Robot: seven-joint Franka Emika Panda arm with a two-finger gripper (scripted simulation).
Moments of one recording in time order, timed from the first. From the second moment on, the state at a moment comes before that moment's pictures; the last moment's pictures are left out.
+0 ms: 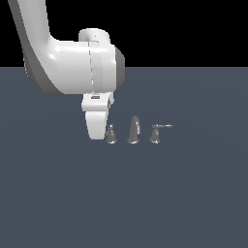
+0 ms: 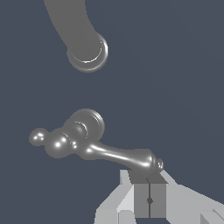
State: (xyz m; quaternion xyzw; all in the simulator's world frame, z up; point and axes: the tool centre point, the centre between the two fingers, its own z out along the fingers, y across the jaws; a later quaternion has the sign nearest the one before) arm -0.028 0.076 0.076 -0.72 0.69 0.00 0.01
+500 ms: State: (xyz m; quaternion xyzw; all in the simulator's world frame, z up) arm -0.025 0.065 0.076 -0.74 0.68 0.01 0.01
